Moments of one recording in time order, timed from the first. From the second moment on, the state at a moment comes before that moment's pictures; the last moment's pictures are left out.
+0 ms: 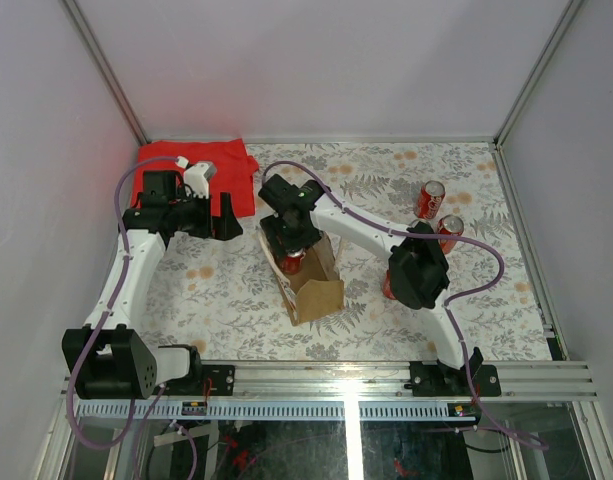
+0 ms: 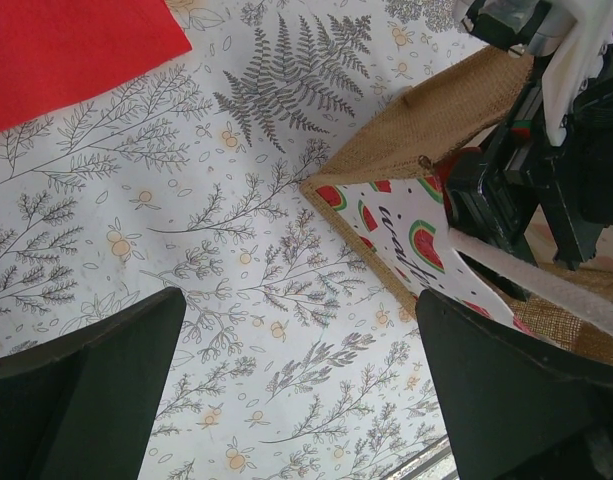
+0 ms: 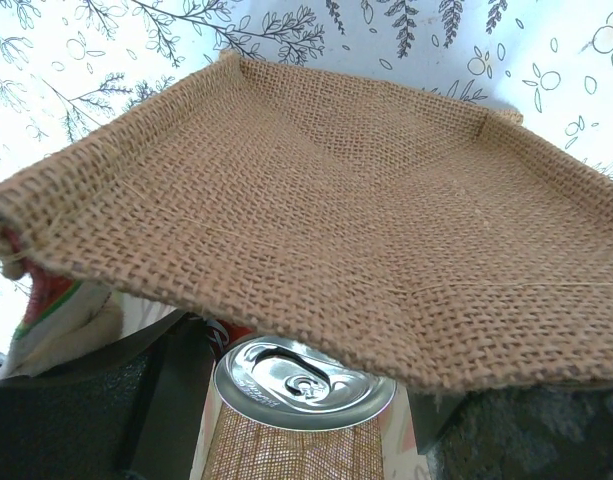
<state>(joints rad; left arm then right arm) 0.03 1.25 1.09 -0.67 0.54 0.06 0.89 2.20 2.01 -1.02 0.03 0.36</state>
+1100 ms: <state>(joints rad) 0.03 1.23 1.06 -0.67 0.55 0.06 0.90 2.18 2.02 -1.00 0.09 0.37</state>
